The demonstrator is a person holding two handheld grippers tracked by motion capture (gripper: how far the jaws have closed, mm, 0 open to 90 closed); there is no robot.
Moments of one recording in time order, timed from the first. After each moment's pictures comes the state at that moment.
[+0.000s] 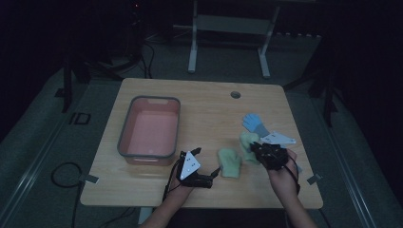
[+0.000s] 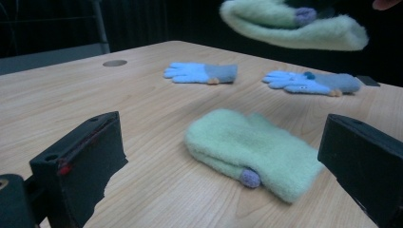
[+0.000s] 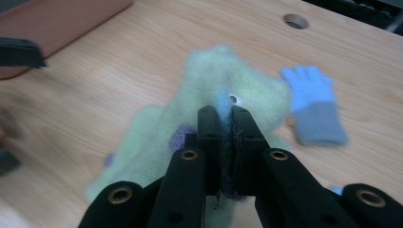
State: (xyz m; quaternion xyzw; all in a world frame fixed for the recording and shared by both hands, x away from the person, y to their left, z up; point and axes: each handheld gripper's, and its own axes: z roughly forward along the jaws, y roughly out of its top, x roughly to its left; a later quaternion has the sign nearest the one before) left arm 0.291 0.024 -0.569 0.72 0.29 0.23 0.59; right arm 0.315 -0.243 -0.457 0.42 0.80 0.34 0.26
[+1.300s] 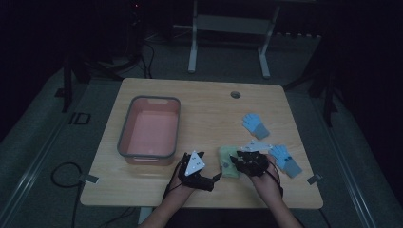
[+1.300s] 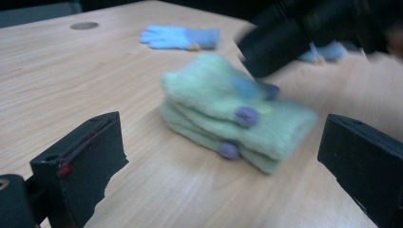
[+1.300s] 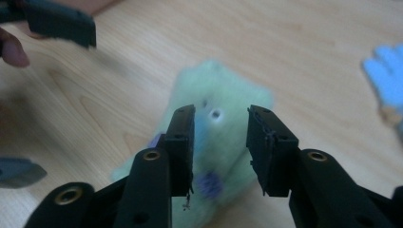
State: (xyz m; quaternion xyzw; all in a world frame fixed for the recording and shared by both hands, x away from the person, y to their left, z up) left arm 0.288 0.015 -0.560 0.78 0.28 0.19 0.53; right arm 0.321 -0.213 -0.504 0.38 0.84 0.34 0.19
